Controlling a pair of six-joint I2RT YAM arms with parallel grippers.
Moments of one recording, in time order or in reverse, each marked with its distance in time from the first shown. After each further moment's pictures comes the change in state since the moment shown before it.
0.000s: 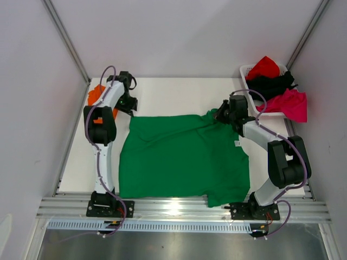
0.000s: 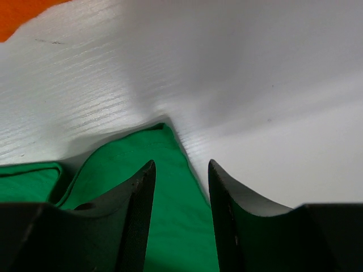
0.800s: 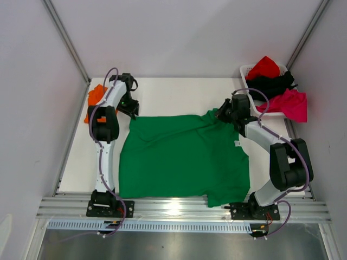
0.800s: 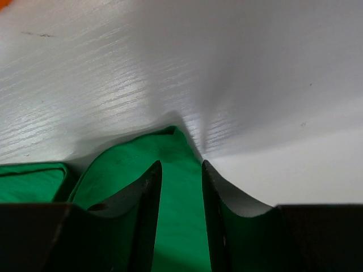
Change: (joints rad) left arm 0.001 0.119 0.145 -0.148 0.048 0.052; right arm -0.013 -0.033 -0.002 -0.007 -0.008 0.000
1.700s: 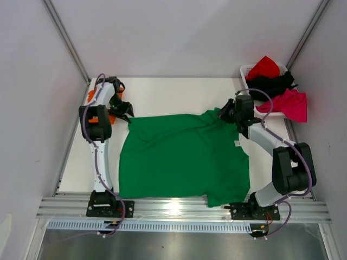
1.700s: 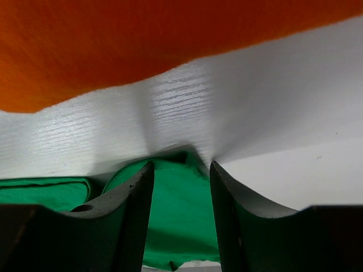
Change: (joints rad) left arm 0.118 0.004 -0.059 0.013 0.179 0.047; right arm -0.026 -0.049 -0.031 0.001 -0.023 0.007
